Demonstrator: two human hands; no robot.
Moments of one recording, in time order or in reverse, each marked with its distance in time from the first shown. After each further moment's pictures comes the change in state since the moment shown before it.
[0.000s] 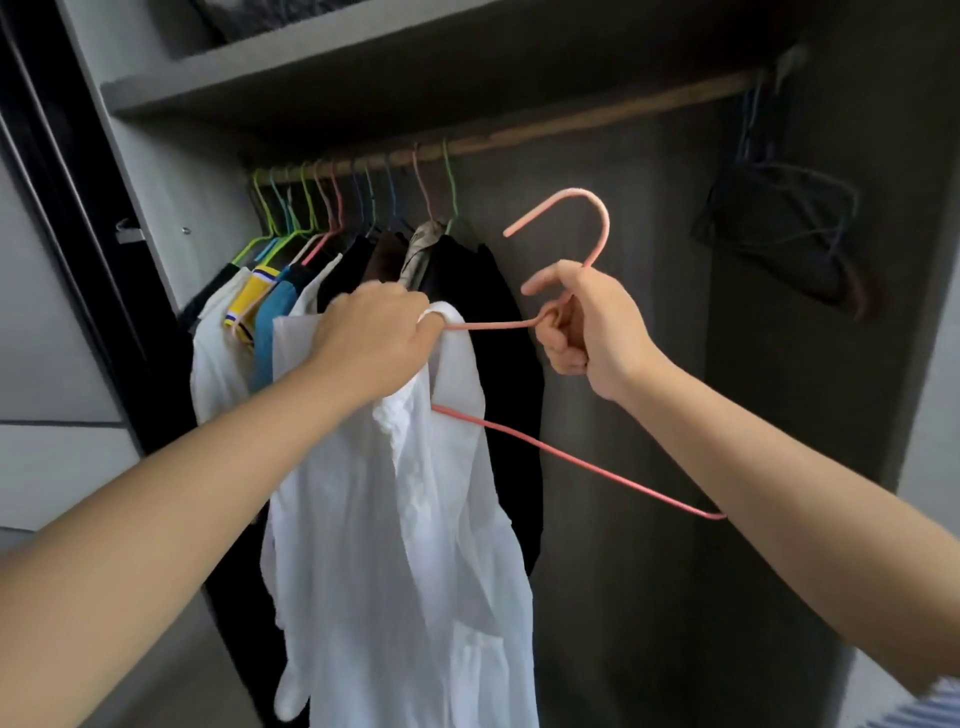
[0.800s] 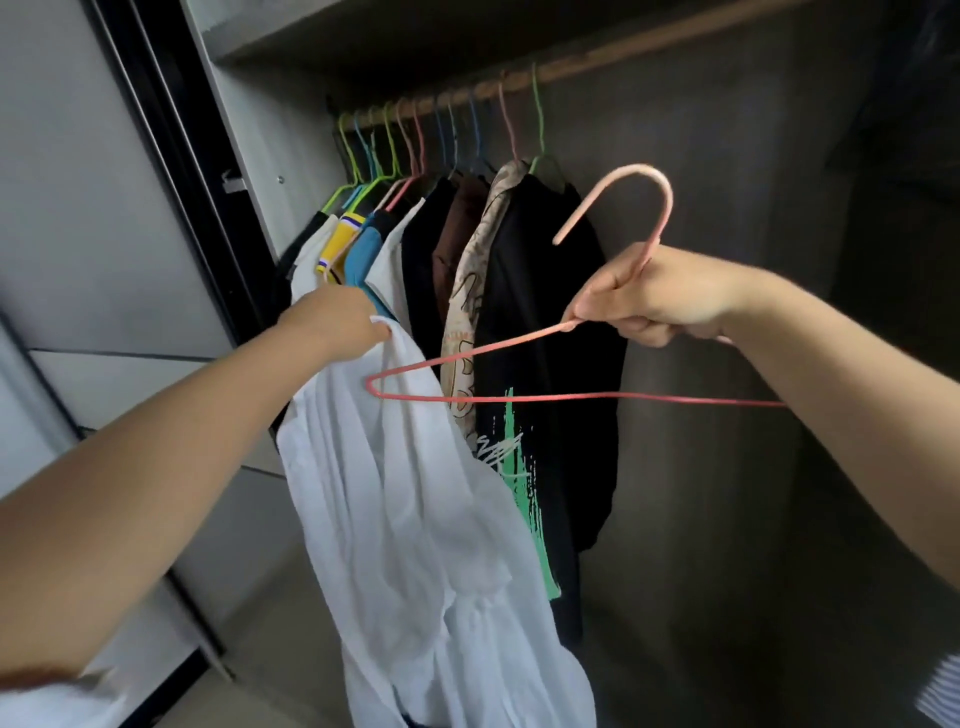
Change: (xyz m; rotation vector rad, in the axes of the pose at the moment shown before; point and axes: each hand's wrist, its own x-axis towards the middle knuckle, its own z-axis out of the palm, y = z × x) left_hand -0.019 -0.096 0.006 0.195 -0.488 -0.308; right_hand 0.025 0.012 -0.004 -0.540 -0.517 0.115
